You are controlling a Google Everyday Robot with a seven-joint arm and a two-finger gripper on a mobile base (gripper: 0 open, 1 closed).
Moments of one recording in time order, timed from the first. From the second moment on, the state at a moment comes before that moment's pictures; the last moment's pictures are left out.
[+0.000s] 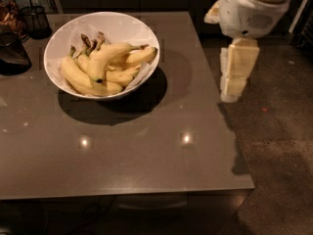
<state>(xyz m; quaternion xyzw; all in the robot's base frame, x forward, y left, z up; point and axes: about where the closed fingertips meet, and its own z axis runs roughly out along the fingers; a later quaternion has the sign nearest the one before) 0.498 -0.133 0.989 -0.71 0.69 -0.06 0.16</state>
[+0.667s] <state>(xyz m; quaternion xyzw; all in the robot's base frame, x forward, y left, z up) 0.569 -0.084 0.989 -0.76 0.64 -0.06 0.14</state>
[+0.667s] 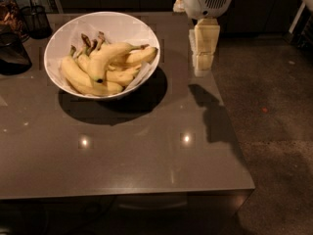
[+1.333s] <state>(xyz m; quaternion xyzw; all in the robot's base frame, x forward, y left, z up) 0.588 -0.064 0.996 -0.77 0.61 -0.07 0.17</state>
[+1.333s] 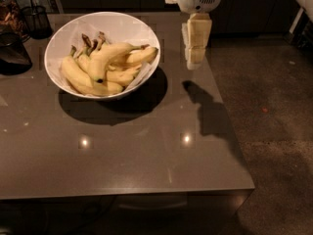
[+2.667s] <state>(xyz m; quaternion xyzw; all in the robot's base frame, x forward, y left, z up) 0.637 0.001 0.993 -0.83 0.52 -0.12 0.14</state>
